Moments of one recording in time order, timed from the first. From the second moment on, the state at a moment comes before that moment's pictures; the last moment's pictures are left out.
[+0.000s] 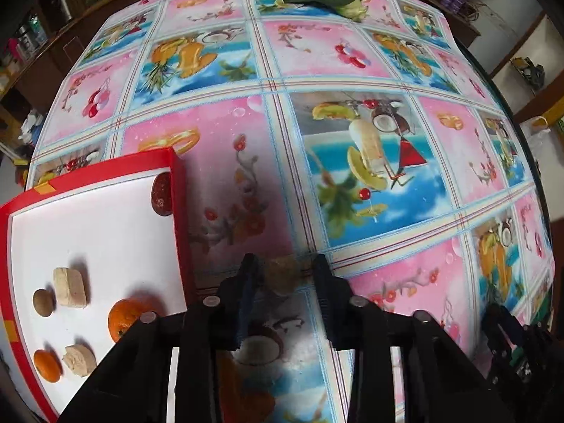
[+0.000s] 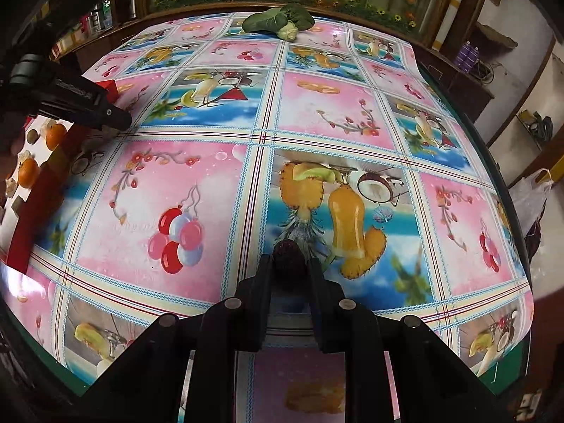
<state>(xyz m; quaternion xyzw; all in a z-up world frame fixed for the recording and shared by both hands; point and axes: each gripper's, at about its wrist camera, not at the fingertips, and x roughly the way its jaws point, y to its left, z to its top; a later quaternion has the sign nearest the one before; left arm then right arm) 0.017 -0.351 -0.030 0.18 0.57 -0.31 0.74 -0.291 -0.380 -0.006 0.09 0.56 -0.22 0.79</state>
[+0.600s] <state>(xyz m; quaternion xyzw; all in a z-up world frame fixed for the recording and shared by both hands) -0.112 -0.285 -0.029 0.17 0.55 -0.39 0.71 -0.284 -0.358 -0.007 0.02 0.57 -0.26 0.78</state>
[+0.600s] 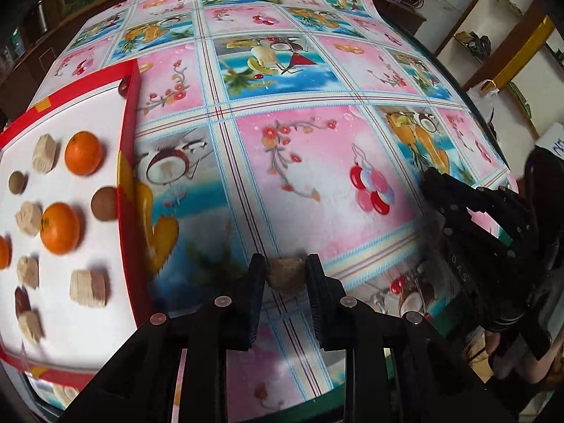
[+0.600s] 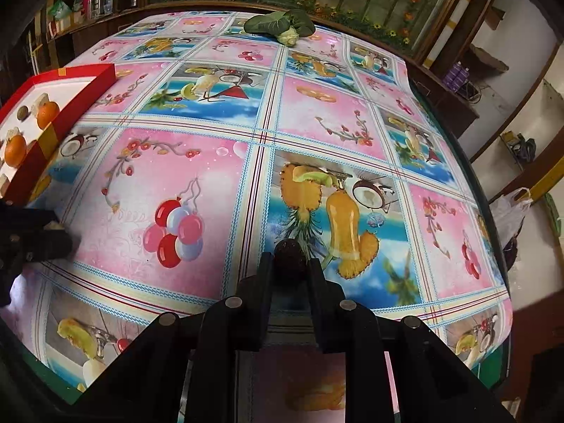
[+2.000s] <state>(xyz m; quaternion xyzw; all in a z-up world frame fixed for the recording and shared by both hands) 0.072 -0.027 0.034 -0.09 0.56 -0.32 0.76 -0.065 -0.225 0.045 0.01 0.54 0.01 0.84</state>
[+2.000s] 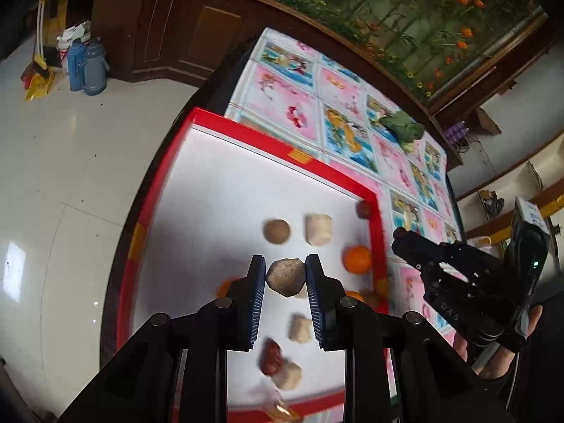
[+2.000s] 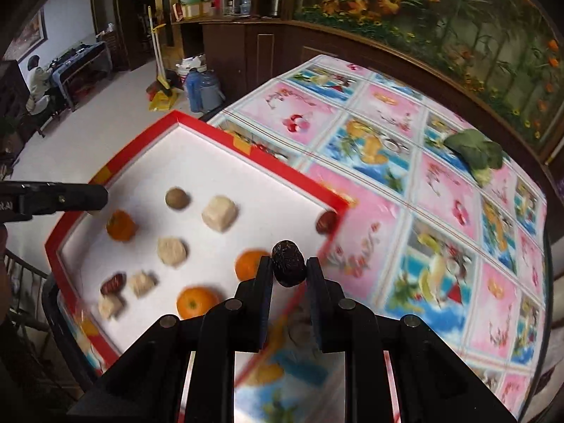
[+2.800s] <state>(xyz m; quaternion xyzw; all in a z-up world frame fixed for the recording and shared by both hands) 0.095 -0.047 0.012 -0.06 0.55 -0.24 0.80 0.002 -0.223 -0.008 0.03 0.57 0.01 0.82</state>
